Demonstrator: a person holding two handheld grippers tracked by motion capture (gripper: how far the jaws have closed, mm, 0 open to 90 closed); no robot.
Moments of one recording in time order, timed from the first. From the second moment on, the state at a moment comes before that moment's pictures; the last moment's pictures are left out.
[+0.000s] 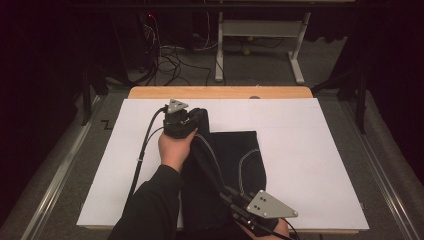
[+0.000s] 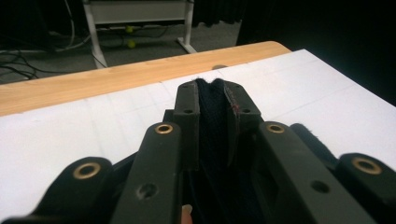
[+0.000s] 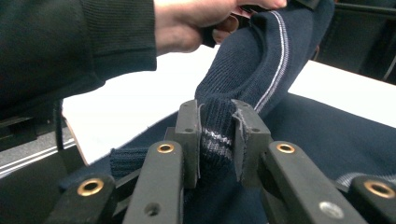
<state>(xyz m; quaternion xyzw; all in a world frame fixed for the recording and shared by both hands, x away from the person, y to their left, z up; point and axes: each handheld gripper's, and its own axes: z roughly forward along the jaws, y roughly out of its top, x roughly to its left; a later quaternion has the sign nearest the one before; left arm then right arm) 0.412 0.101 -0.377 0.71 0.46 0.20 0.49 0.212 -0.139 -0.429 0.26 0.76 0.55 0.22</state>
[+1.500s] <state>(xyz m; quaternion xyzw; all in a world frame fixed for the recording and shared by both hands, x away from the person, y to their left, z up) 0.431 0.011 -0.393 0.77 0.42 0.15 0.46 0.195 -0.191 -0.449 0.32 0.78 0.50 0.22</state>
